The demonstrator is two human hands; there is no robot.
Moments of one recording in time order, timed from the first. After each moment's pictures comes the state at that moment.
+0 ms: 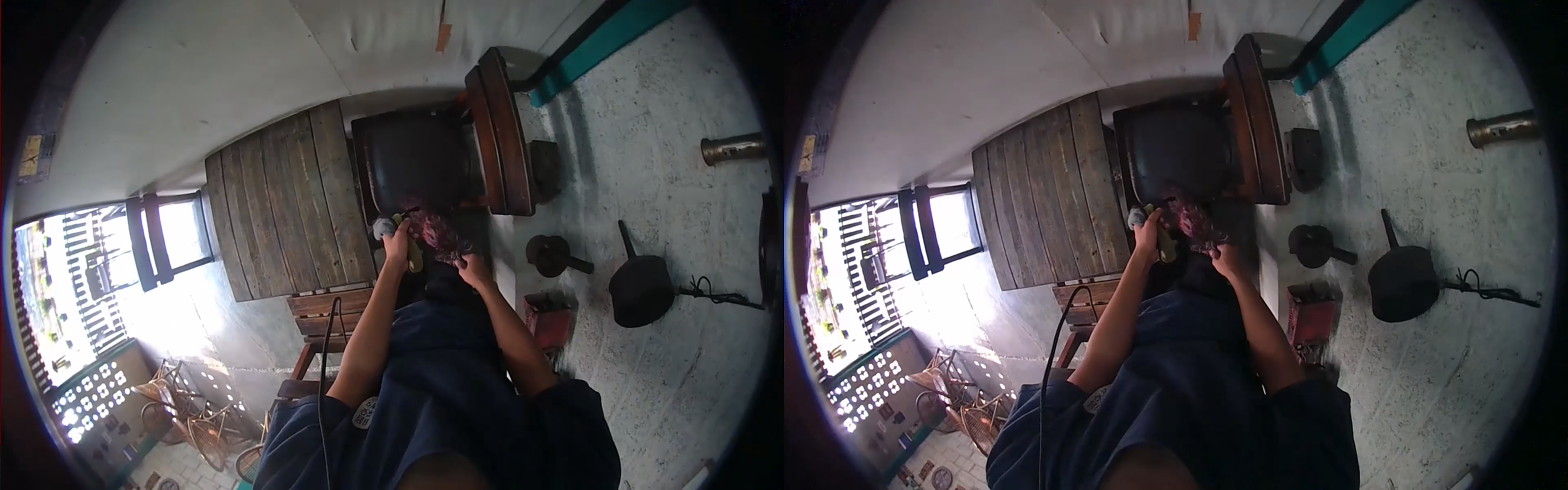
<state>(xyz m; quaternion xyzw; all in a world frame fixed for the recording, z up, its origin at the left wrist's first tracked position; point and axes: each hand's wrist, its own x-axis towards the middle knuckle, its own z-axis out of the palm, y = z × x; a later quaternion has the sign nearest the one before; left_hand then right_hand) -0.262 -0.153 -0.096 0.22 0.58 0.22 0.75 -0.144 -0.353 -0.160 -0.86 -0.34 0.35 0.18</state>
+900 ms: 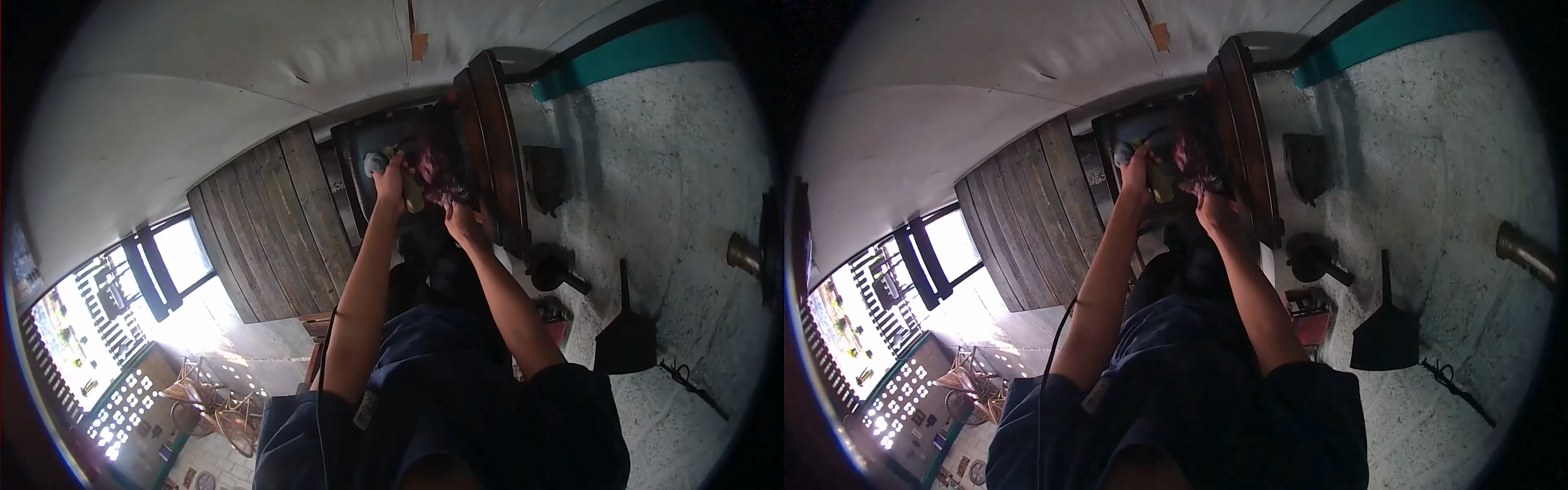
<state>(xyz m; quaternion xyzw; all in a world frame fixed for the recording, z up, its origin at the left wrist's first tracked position) -0.071 0.014 -0.096 0.25 0.55 0.24 0.76 -0.012 -0.197 -0.250 -0.83 -0.23 0.34 0.39</state>
